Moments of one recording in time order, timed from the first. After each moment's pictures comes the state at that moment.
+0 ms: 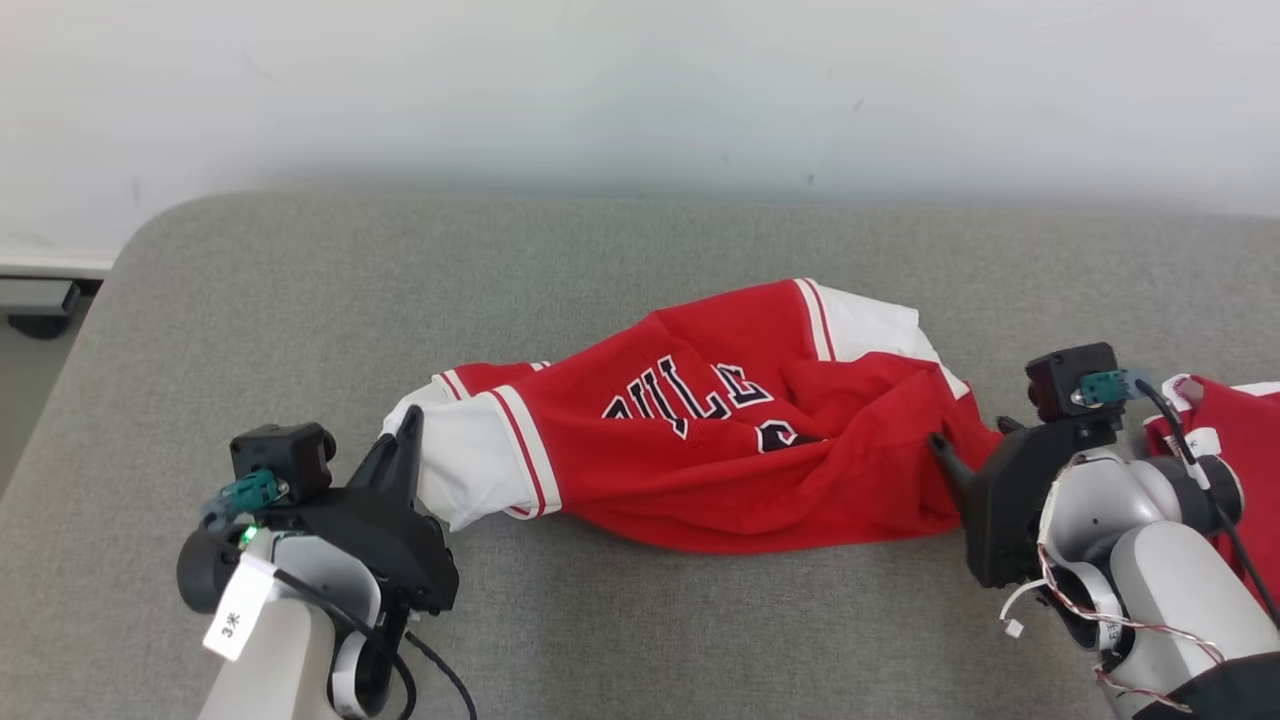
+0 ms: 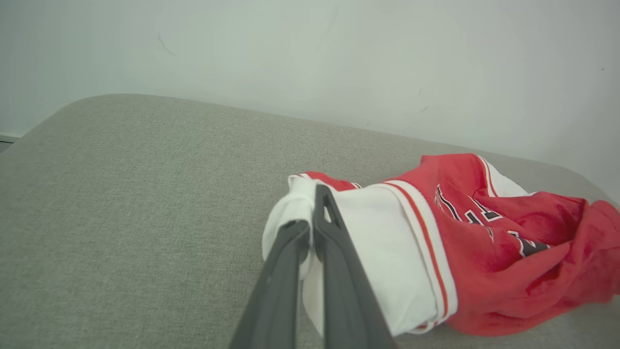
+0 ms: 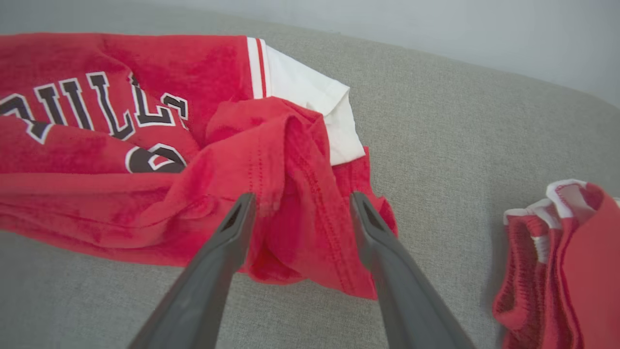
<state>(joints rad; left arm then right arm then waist) -0.39 0.03 -0.20 0.40 -0.26 -0.03 0.10 -0.35 -0.25 0.19 0.24 0.34 -0.05 0.56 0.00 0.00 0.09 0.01</state>
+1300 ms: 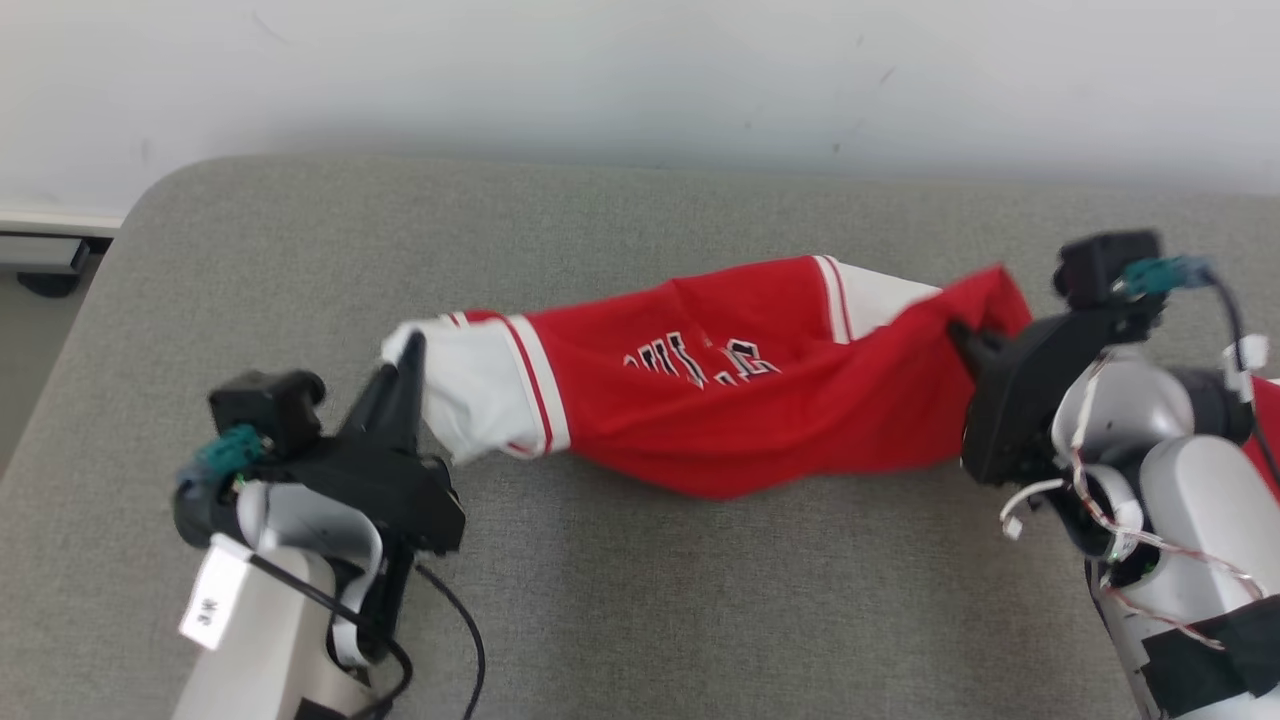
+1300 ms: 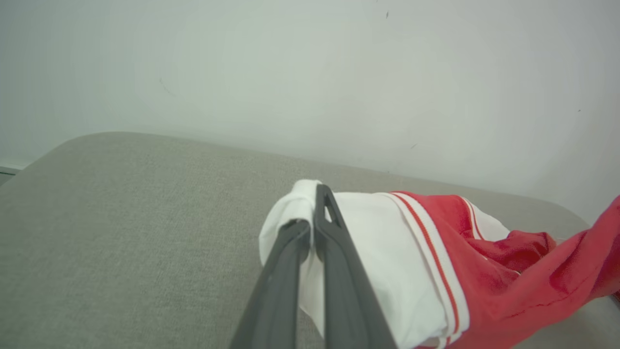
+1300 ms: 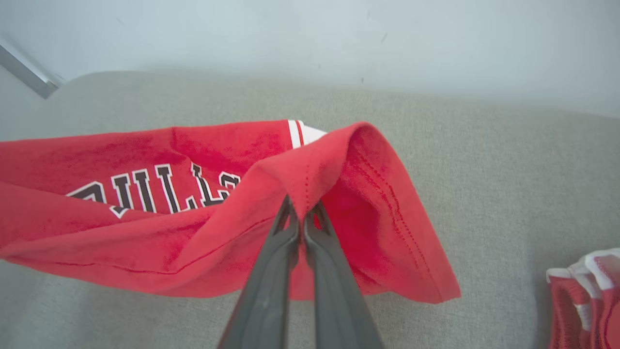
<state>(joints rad) -0.44 0.03 -0.22 0.35 -0.29 -0.02 0.04 -0.44 -0.20 0.13 0.07 0.40 -0.10 0.70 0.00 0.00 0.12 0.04</state>
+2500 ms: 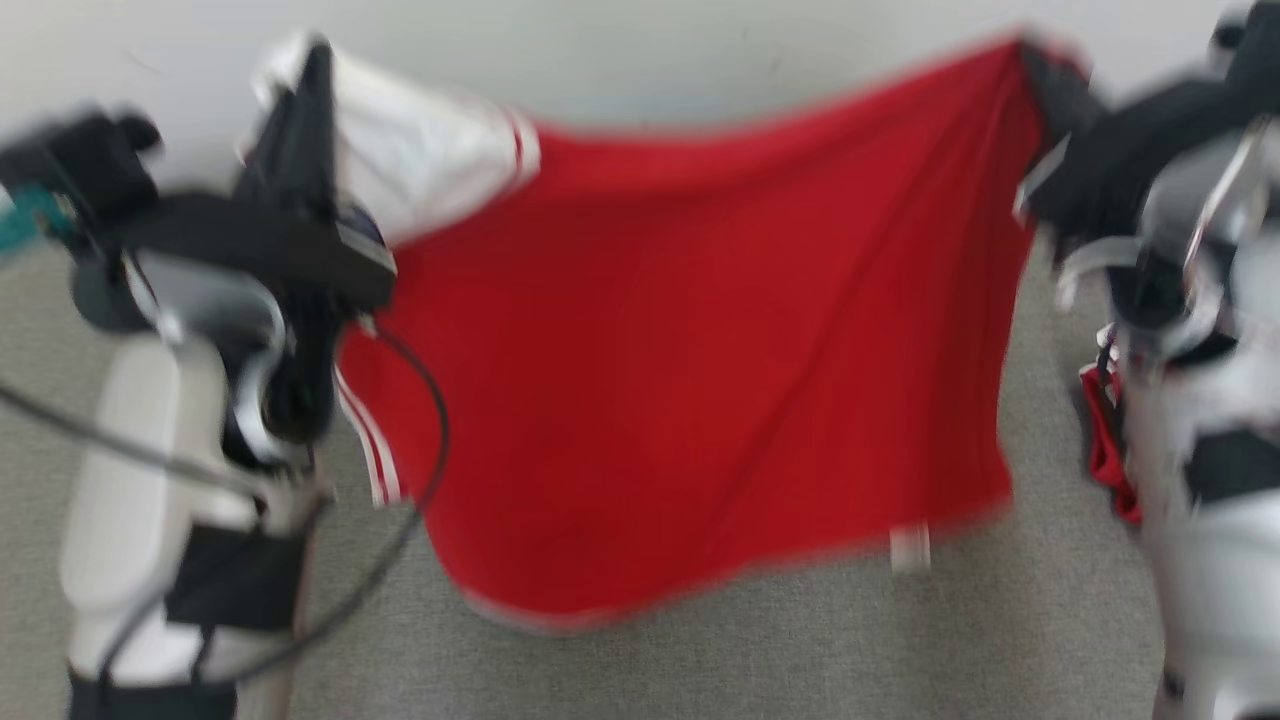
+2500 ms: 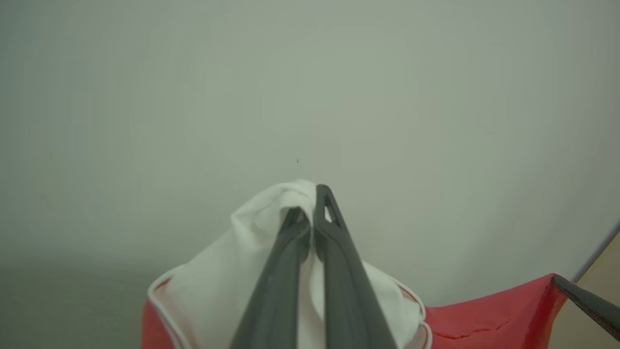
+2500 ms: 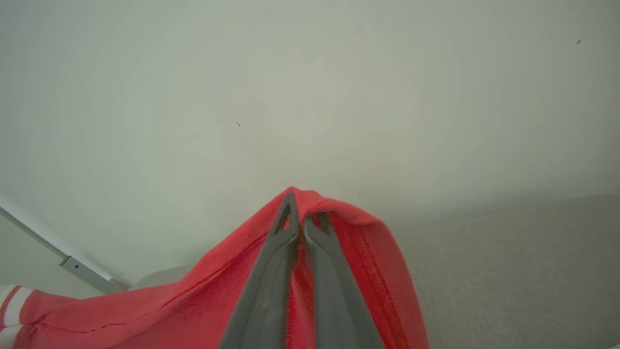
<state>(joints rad) -0.66 0.04 -0.16 0.14 -0.51 0.05 0.12 -0.67 -0.09 -0.03 0.12 0.54 -0.12 0.50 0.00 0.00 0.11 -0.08</state>
